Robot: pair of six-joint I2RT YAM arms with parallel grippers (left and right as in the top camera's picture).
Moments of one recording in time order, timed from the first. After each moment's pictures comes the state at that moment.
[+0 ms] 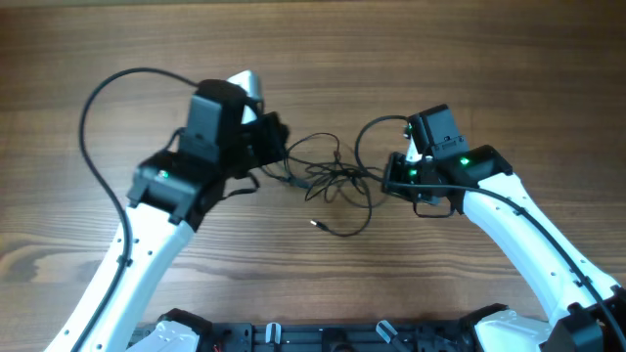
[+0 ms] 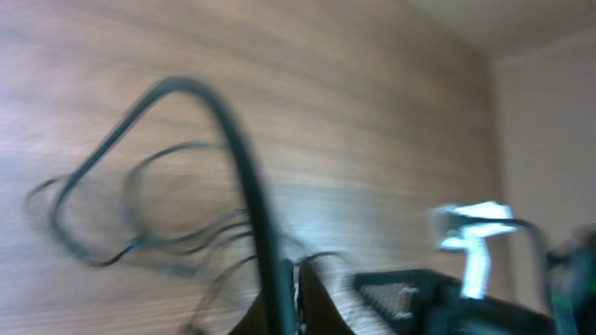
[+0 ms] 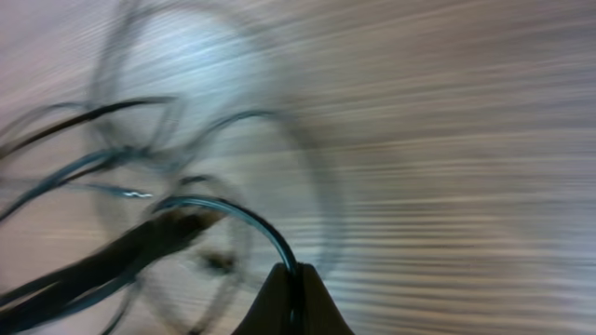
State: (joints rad) left arm -0.39 1.25 1.18 -0.70 0.21 -0.67; right arm 0.36 1.42 0.97 -0.78 -0.18 0.63
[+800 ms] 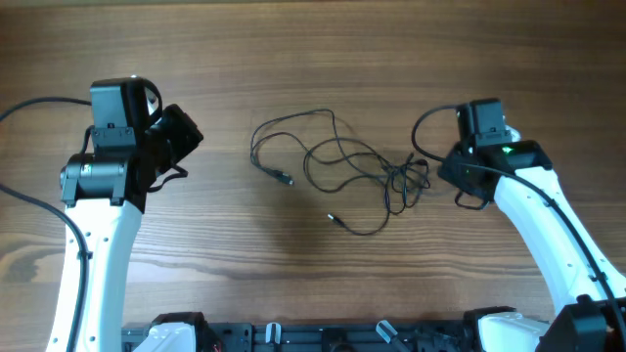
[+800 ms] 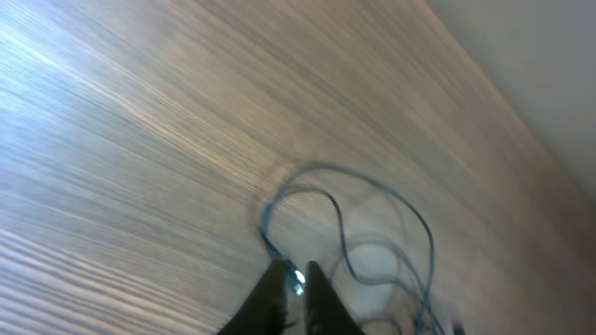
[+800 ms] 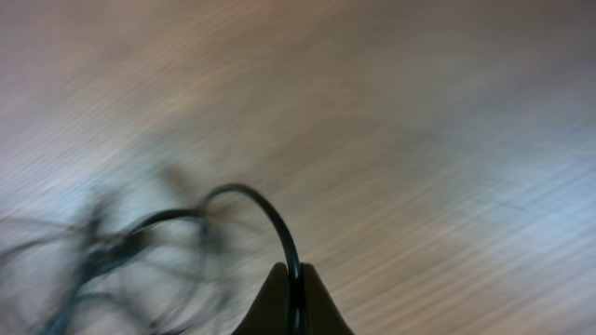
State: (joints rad) left arm 0.02 1.25 1.18 -0.83 0.17 -0.64; right arm 0.13 1.42 0.97 -0.79 0.11 0.63
